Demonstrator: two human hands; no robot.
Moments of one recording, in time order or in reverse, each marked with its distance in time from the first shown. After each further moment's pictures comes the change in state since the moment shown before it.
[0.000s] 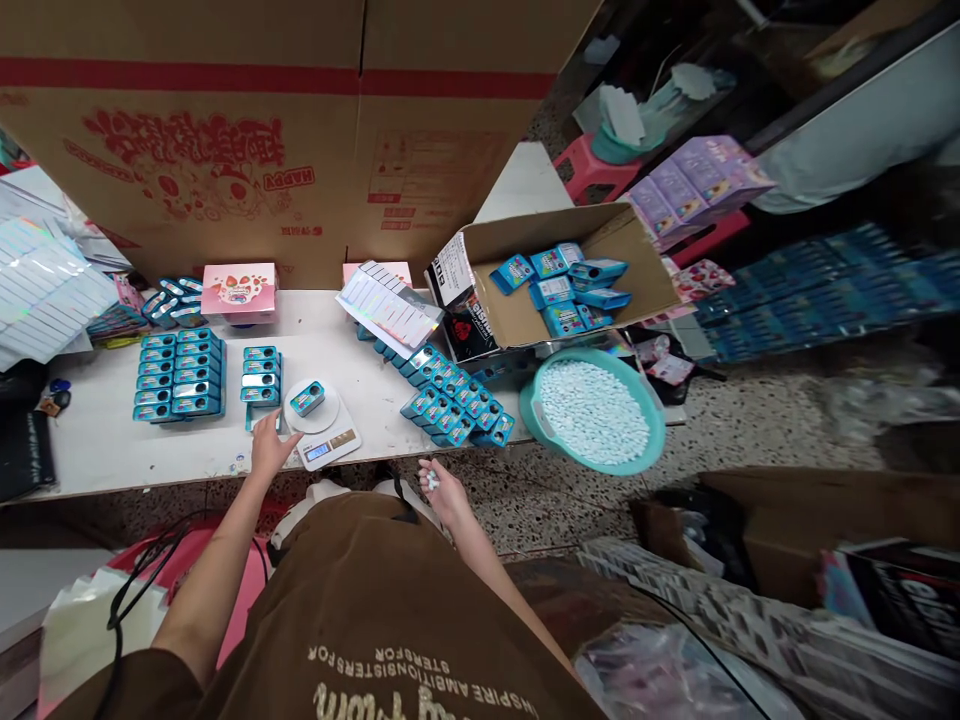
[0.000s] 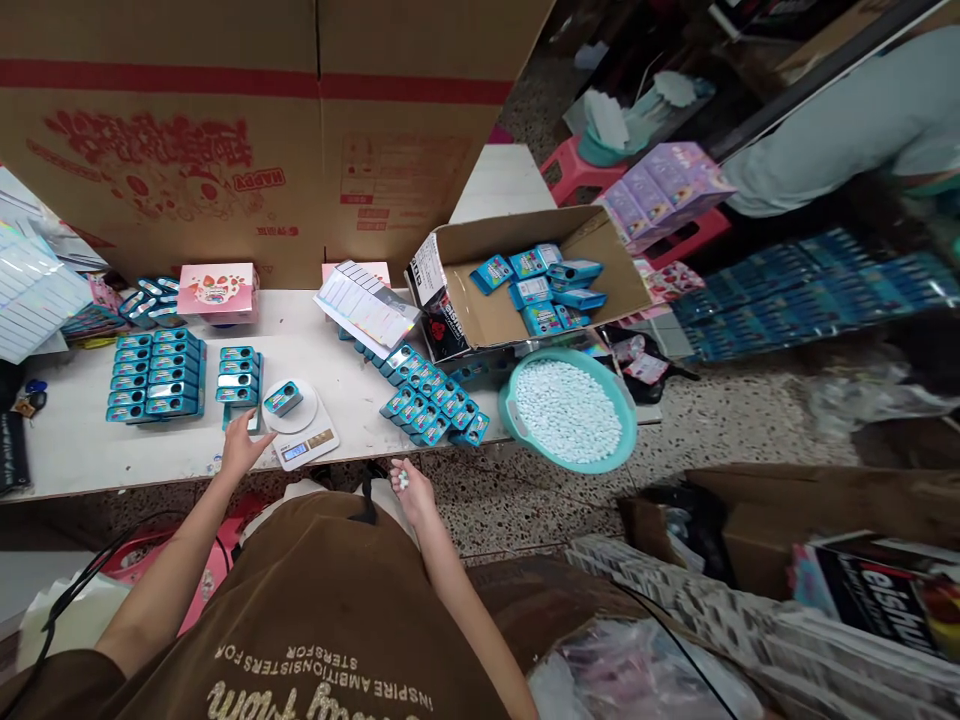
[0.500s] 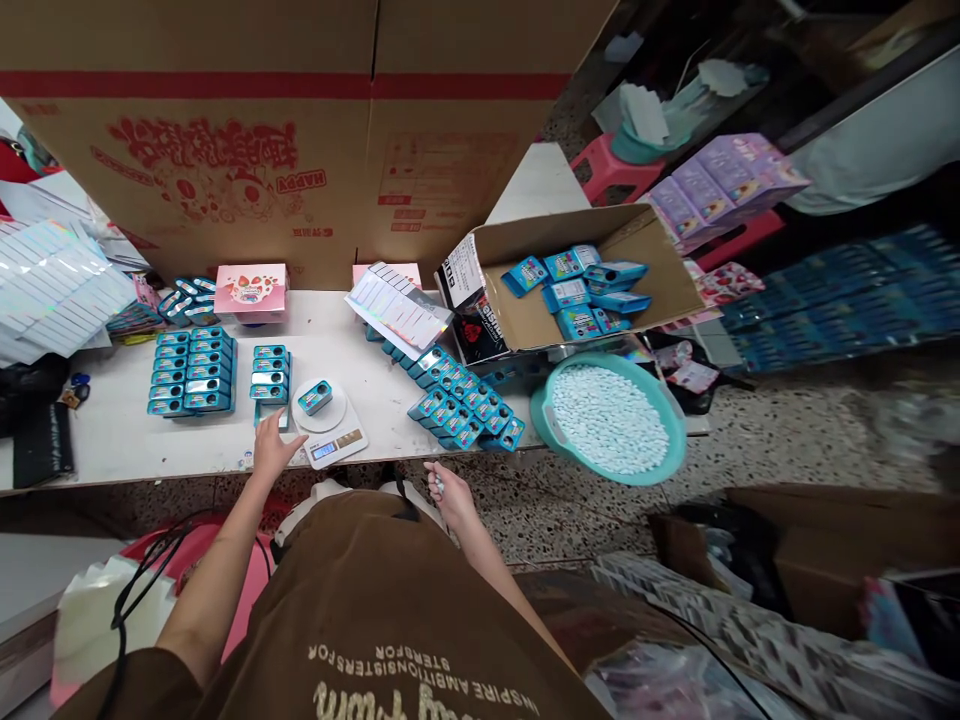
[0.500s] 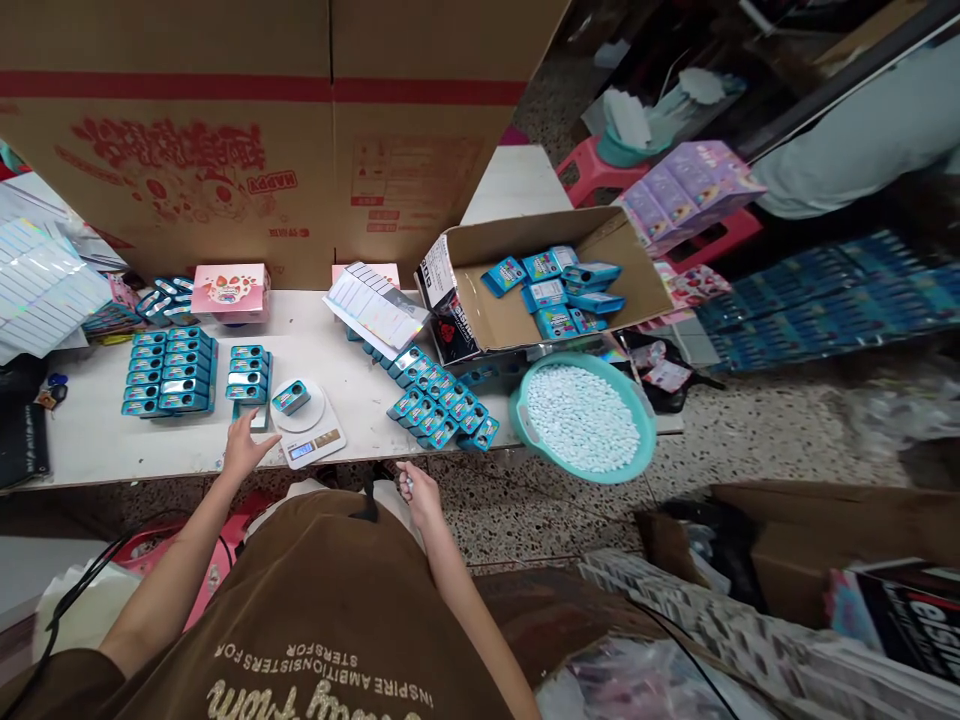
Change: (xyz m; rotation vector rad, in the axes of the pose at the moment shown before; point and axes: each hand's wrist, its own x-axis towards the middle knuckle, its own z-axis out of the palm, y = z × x) left_hand -0.010 -0.009 -0.004 0.039 0.003 0.005; right_hand -0.001 0.004 -0.007 -0.169 -0.027 -0.124
